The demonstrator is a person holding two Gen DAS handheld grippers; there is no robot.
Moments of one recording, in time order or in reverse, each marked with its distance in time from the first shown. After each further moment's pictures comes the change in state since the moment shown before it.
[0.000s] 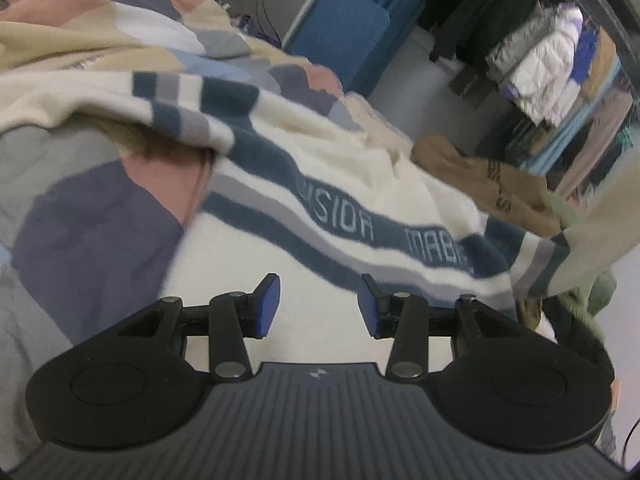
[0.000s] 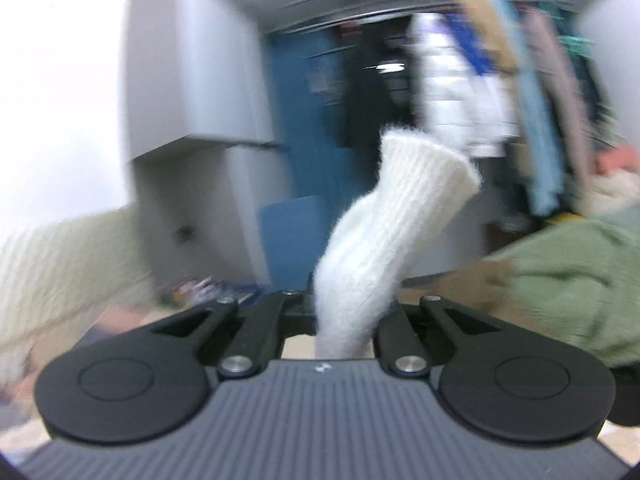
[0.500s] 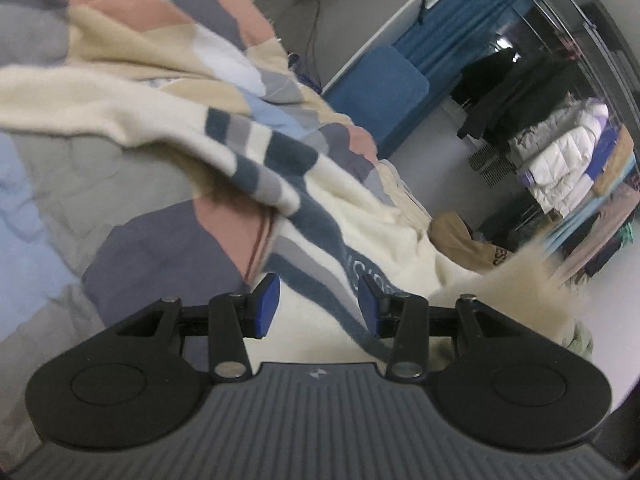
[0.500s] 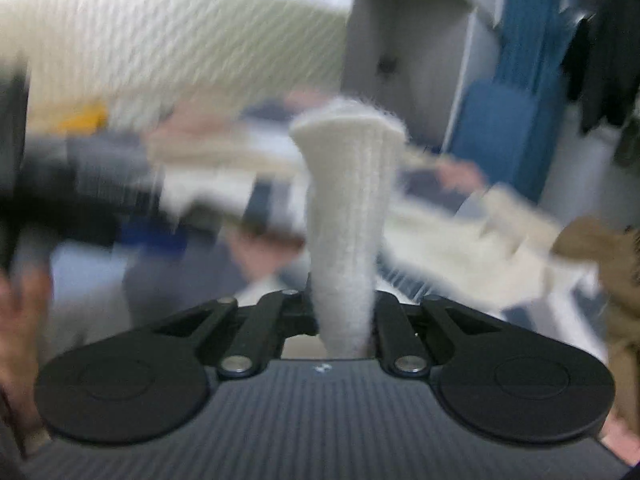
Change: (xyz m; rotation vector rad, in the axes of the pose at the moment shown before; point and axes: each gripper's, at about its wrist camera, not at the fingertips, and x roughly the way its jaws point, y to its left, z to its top) left arm -0.041 0.069 0.026 -0.217 -0.122 -0.011; right arm 0.013 0.239 -0.214 -0.448 0.441 0.377
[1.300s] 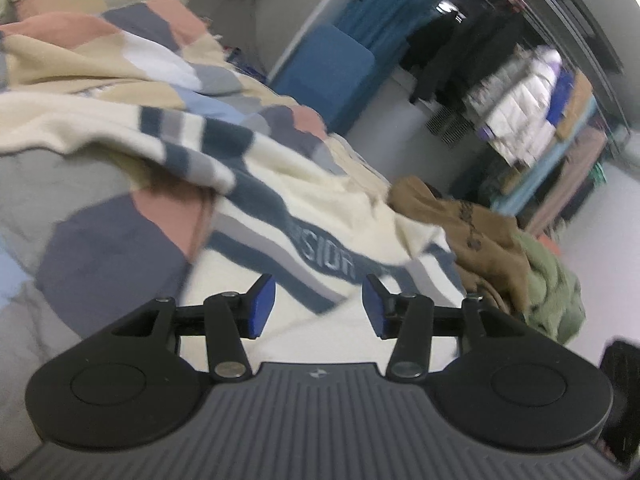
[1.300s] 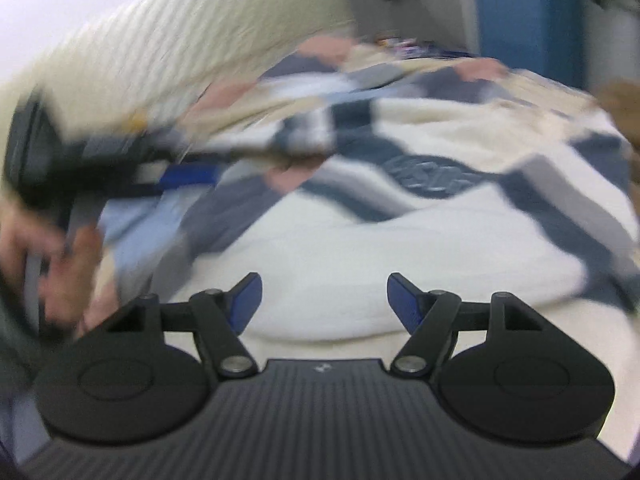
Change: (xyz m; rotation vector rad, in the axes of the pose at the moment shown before) left arm 0.002 -0.049 -0.035 0.194 0.045 -0.098; right arm -0.056 -0.090 -0.058 0.330 0.109 0.246
